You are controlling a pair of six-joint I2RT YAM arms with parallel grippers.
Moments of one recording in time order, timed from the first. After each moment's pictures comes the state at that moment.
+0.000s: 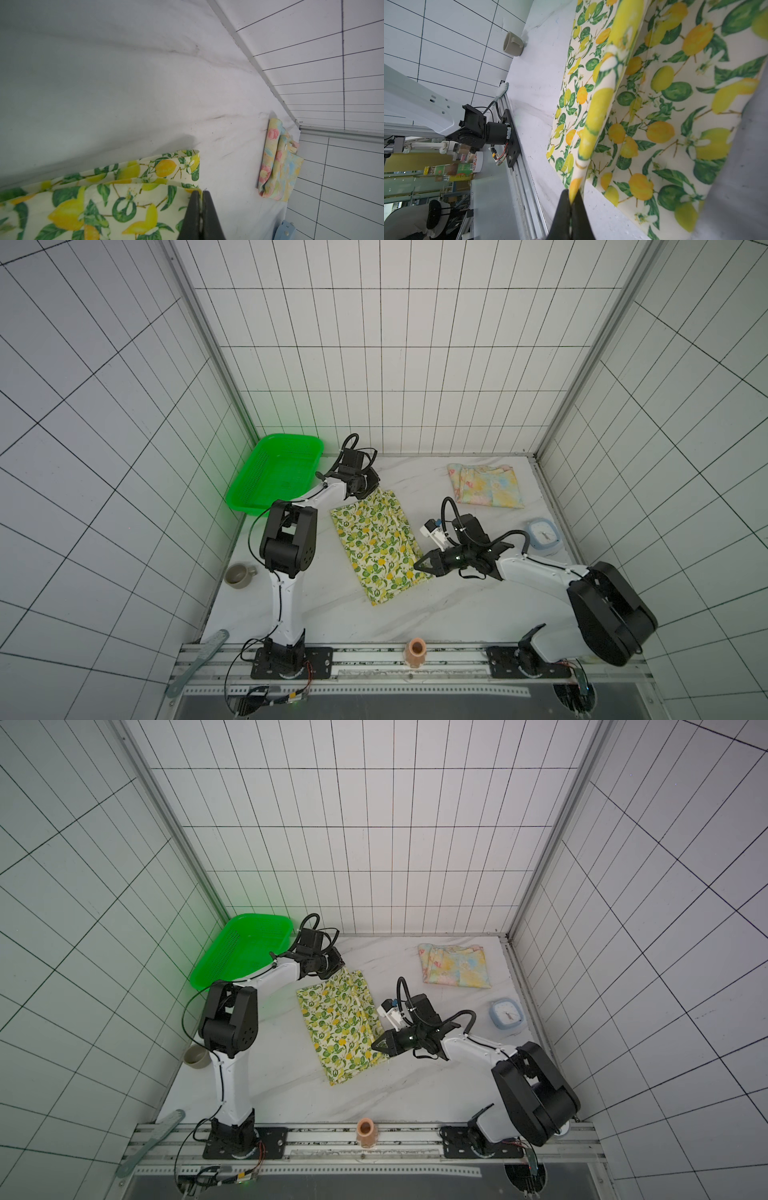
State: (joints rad) left arm -0.28 2.05 1.58 -0.33 0.28 -0.92; right arm 0.59 1.42 0.66 -0.04 -0.75 0.34
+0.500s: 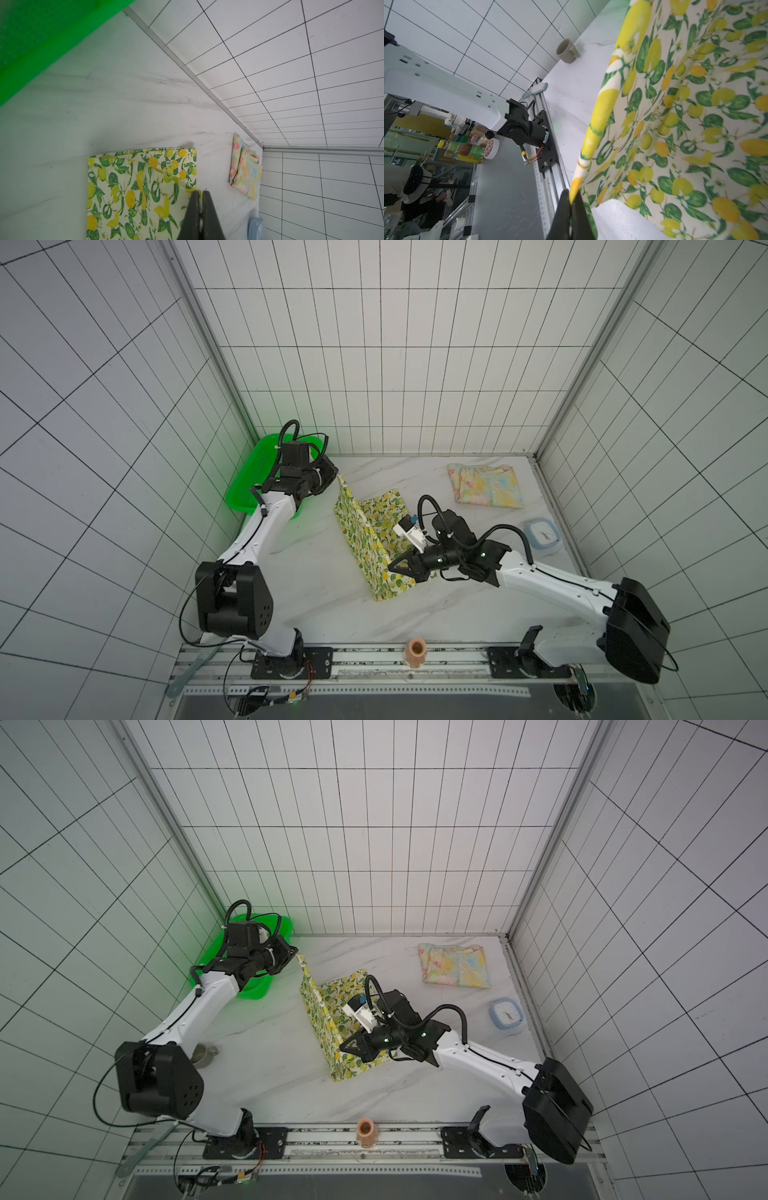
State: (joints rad) left arm -0.04 1.50 1.33 -0.47 0.33 -0.84; right arm 0.90 1.33 0.90 -0.12 -0.62 0.37
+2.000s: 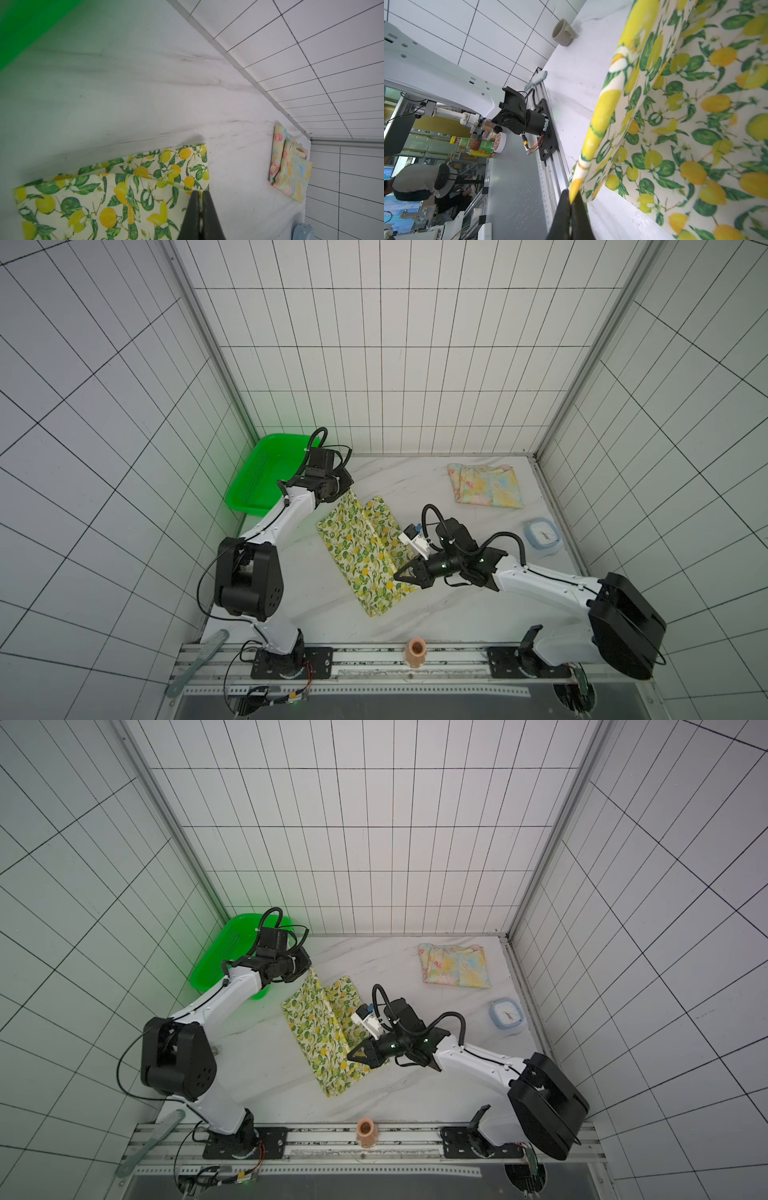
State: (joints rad) left arm -0.21 1.73 1.39 -0.49 0.15 -0.79; right arm 0.80 1.36 0.70 0.03 -0.75 0.43
